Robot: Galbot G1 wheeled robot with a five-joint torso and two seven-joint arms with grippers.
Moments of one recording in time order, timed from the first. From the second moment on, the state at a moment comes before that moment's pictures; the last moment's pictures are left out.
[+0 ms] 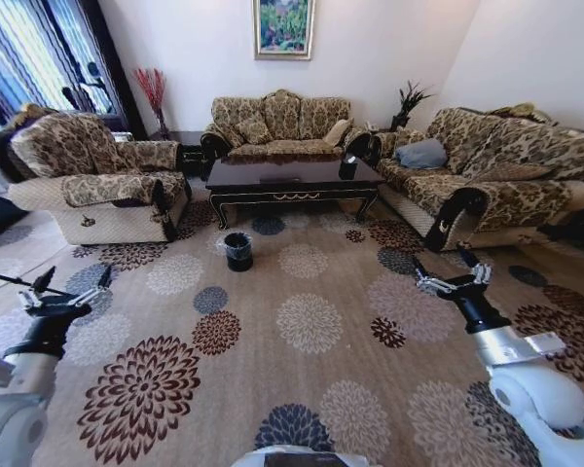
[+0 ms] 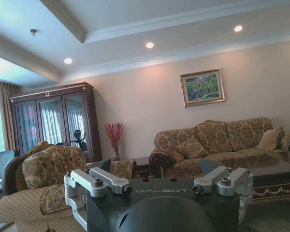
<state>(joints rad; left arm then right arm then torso) 1.68 -1.21 -1.24 -2.30 -0.55 0.11 0.11 -1.71 0.84 0.98 2.14 0.62 0.28 -0.04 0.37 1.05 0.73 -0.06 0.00</state>
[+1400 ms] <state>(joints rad) 1.61 -1.20 -1.12 -2.29 -0.67 0.02 0.19 -1.70 0.83 0.94 2.14 0.70 0.27 -0.06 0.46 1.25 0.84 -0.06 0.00</state>
